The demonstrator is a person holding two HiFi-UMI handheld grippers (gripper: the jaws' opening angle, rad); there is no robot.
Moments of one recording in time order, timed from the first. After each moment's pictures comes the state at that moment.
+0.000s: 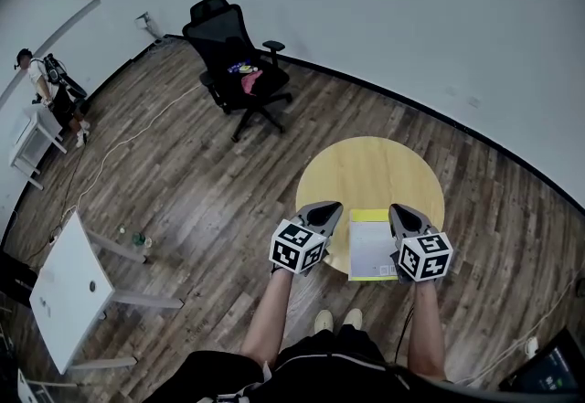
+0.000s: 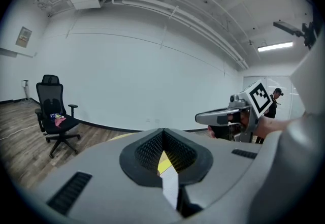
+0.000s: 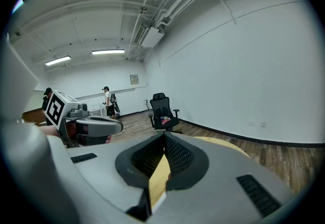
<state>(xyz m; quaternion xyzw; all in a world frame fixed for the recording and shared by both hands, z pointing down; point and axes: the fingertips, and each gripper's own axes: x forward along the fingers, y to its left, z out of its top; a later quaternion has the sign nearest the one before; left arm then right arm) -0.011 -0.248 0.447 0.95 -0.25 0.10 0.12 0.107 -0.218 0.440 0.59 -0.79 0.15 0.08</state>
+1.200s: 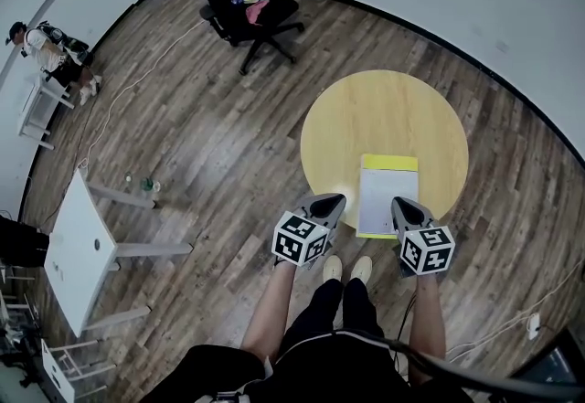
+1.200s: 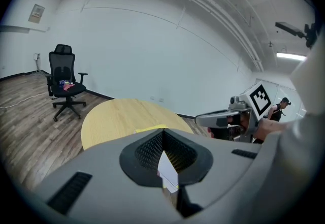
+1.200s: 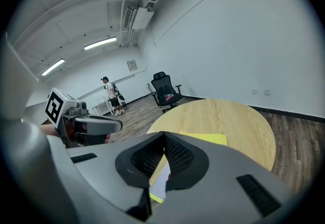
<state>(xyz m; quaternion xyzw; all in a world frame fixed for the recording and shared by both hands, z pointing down) -0.018 -0.189 0.570 0.92 -0.28 0.17 0.23 0.100 -0.168 0.571 0.55 -0.78 0.27 0.13</state>
